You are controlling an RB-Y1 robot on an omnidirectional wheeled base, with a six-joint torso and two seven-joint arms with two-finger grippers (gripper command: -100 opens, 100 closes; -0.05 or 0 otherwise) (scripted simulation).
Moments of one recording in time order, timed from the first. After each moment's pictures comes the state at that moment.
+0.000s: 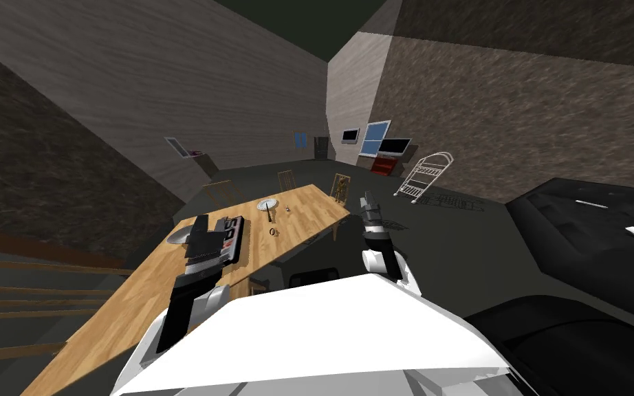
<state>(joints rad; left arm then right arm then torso) 0.54 0.17 0.24 -2.10 0.04 -0.55 0.01 0.48 -0.04 -0.03 -2.26 0.12 -0.36 0.04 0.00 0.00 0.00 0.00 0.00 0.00</state>
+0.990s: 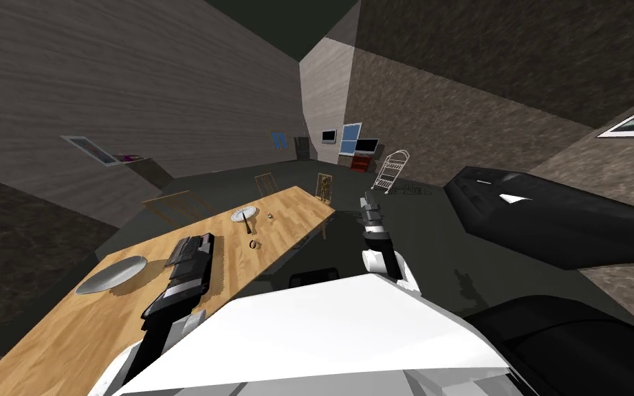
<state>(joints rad) 0.59 0.24 0.38 -1.82 0.00 -0.55 0.07 0.48 -0.04 -0.03 -2.26 0.12 -0.36 0.04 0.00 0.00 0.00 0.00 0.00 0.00</state>
